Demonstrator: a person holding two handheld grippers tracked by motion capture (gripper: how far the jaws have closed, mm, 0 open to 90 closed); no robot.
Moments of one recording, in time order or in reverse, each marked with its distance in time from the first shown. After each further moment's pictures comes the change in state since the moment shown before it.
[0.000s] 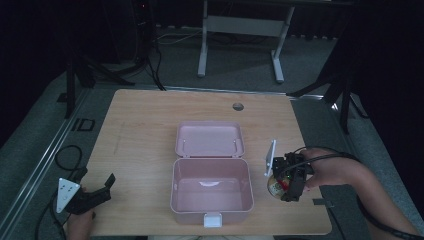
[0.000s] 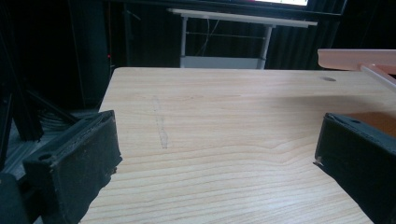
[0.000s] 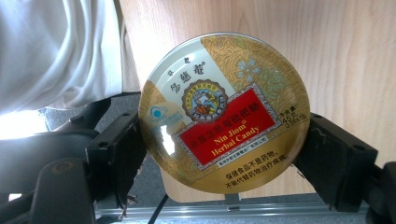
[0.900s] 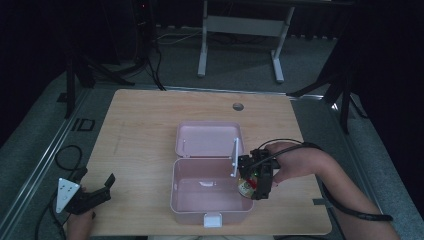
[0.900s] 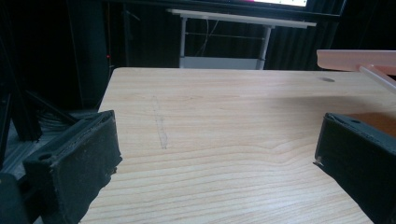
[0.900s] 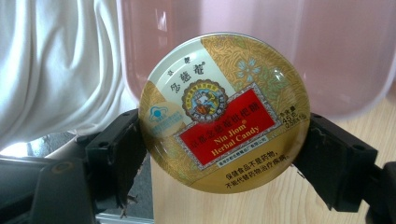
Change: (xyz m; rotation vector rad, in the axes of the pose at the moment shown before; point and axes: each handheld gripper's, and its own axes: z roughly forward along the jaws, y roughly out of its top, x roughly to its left) left arm 0.001 0.000 0.000 -0.002 -0.004 -0.003; right arm 0.011 0.082 -0.016 -0.036 0.025 -0.165
